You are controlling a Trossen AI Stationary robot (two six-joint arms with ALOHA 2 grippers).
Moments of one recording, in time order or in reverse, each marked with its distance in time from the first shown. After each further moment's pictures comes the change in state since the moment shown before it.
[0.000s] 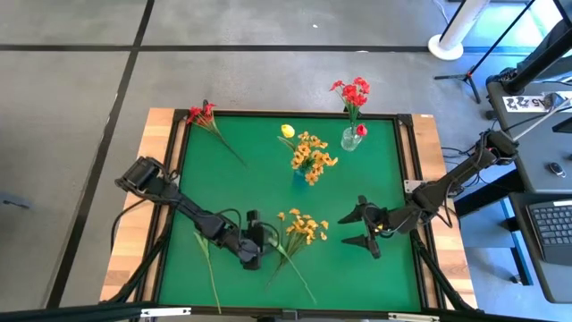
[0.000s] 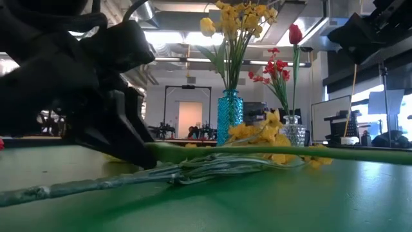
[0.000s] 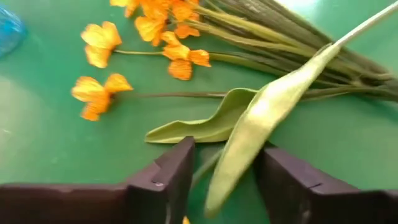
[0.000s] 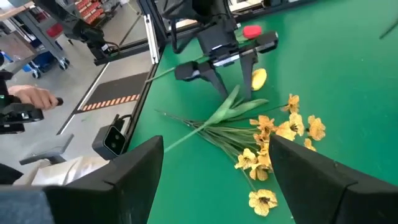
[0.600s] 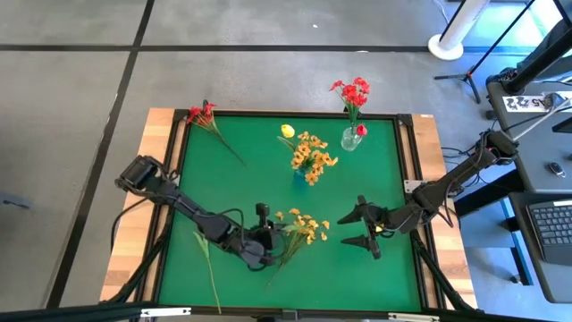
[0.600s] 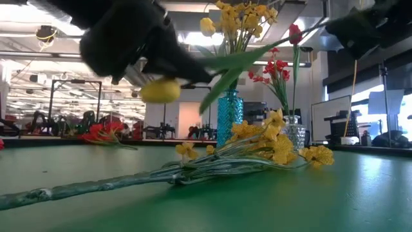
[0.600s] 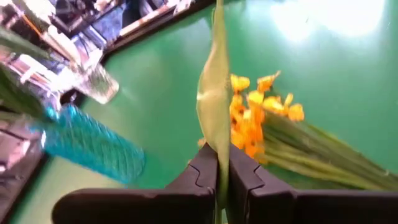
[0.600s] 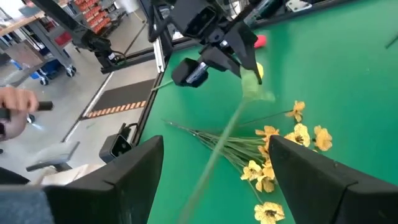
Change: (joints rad) left arm -0.004 -0.026 0.194 -0.018 -0.321 0.394; right arm 0.000 0.000 0.007 0.033 0.000 -0.018
